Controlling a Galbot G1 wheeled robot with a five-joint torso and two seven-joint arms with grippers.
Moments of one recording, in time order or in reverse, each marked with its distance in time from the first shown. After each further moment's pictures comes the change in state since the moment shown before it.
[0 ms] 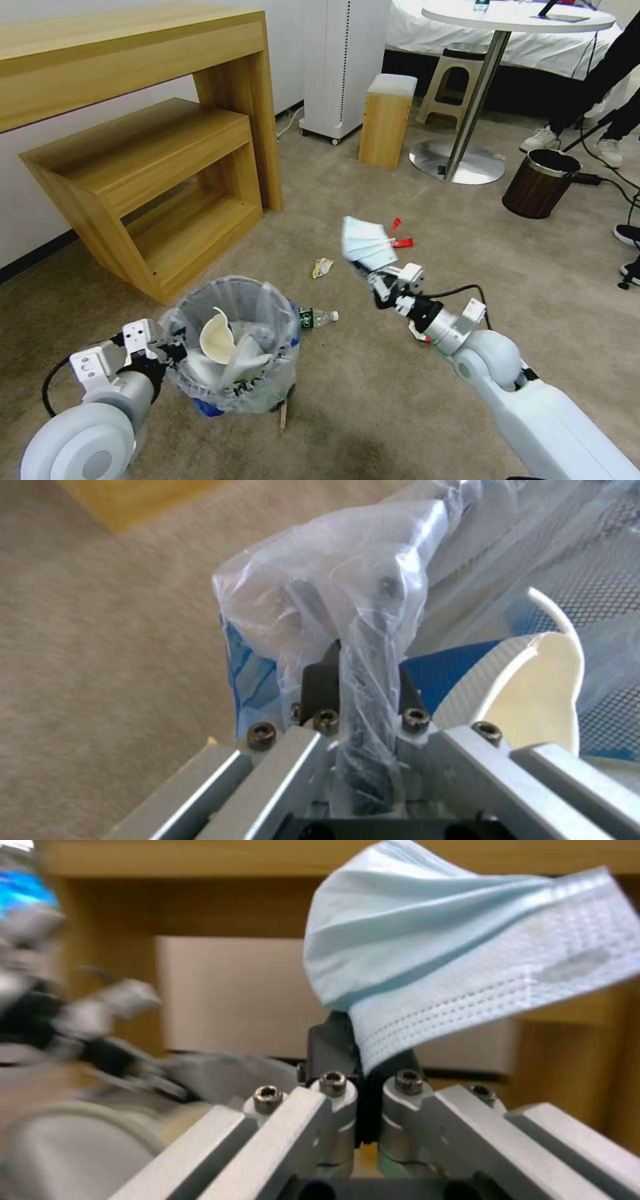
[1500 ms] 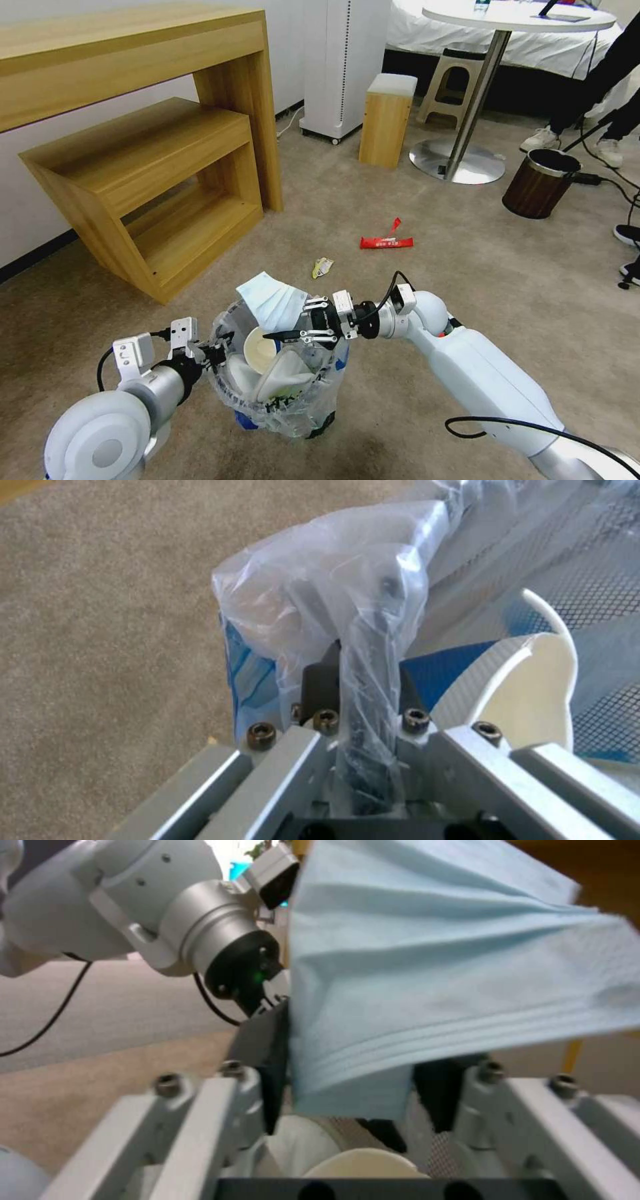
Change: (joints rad) left arm -0.040 0.035 0.063 -0.005 -0.065 0.019 0.058; right arm 0.281 0.106 -0.244 -0.206 -0.014 -0.032 -0.412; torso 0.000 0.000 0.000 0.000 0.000
